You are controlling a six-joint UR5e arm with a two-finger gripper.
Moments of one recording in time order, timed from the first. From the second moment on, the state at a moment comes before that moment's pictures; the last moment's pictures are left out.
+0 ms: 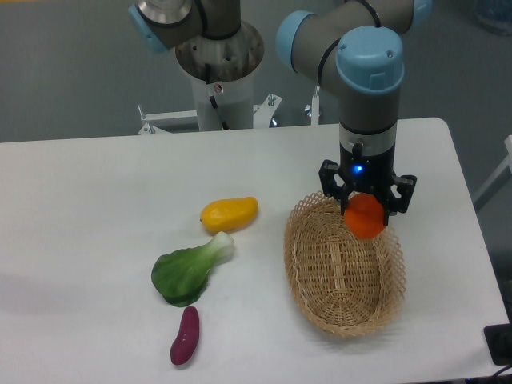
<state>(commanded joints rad) 2.58 -1.83 -1.55 -1.05 1.57 1.02</state>
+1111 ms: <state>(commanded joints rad) 2.61 -1.90 -1.56 -0.91 1.54 1.00</state>
